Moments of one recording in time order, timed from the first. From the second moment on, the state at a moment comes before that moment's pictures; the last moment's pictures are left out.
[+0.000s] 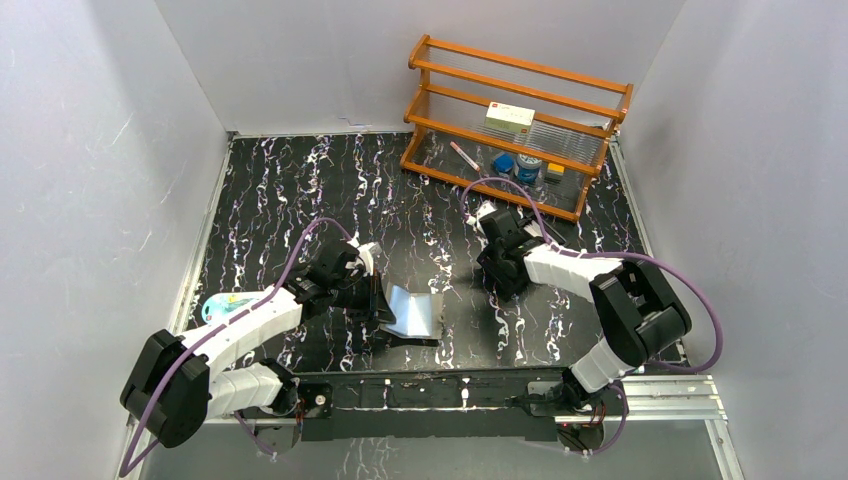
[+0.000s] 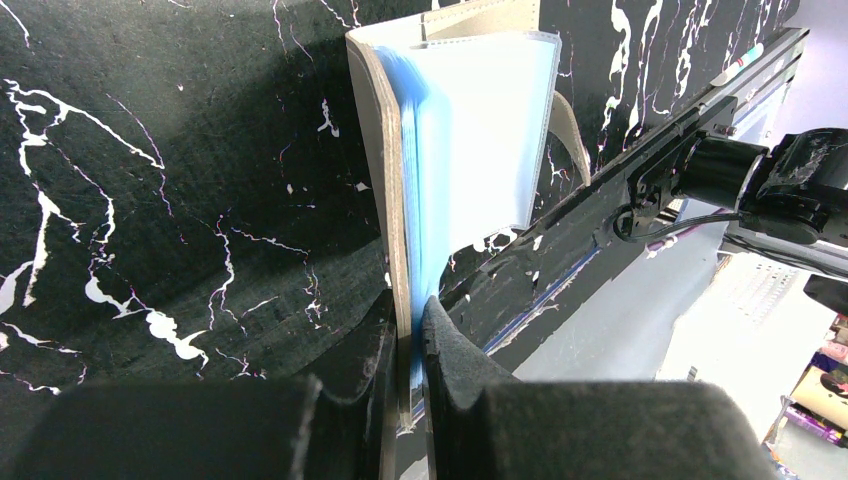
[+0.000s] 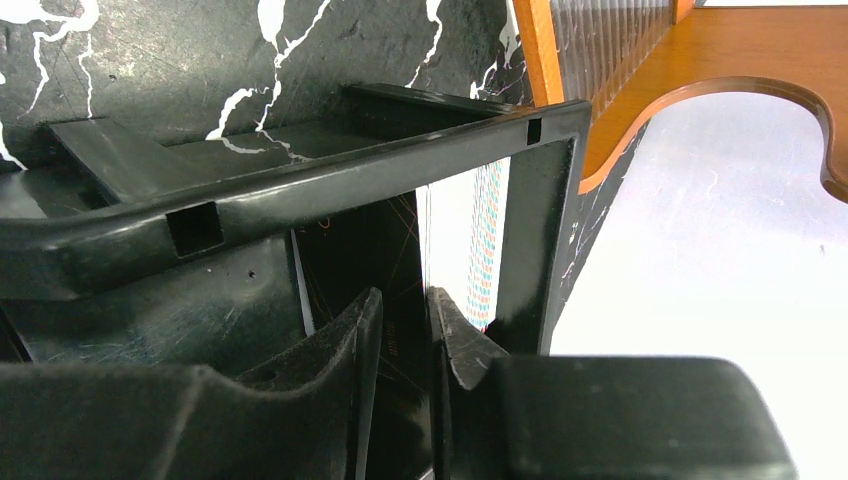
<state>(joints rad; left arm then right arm) -0.63 1.14 0.59 -0.38 0.44 -0.64 0.58 1.56 0.79 -0.17 0.65 -0.48</state>
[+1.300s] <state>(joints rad) -0.63 1.14 0.59 -0.38 0.44 -0.64 0.58 1.51 0.89 -0.37 0.56 -0.37</state>
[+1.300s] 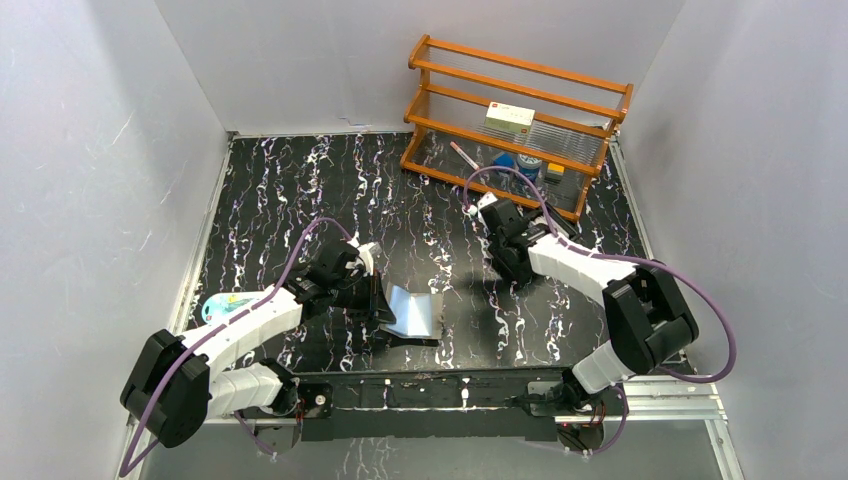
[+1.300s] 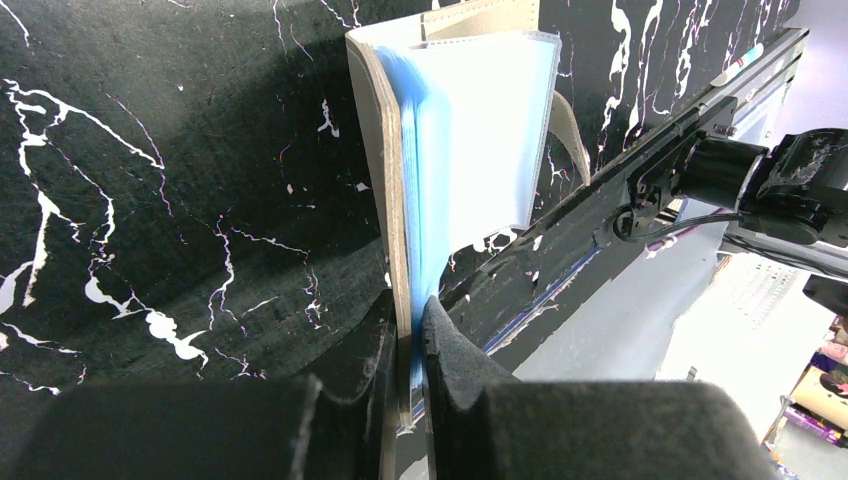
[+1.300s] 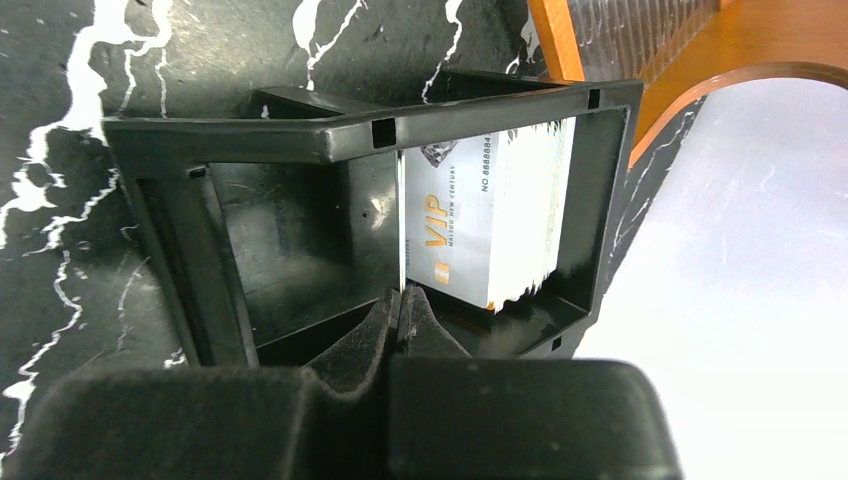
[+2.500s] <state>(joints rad) -0.63 1.36 0.44 0.06 0.49 -0.88 0.58 1.30 1.22 -0.79 0.25 0.45</state>
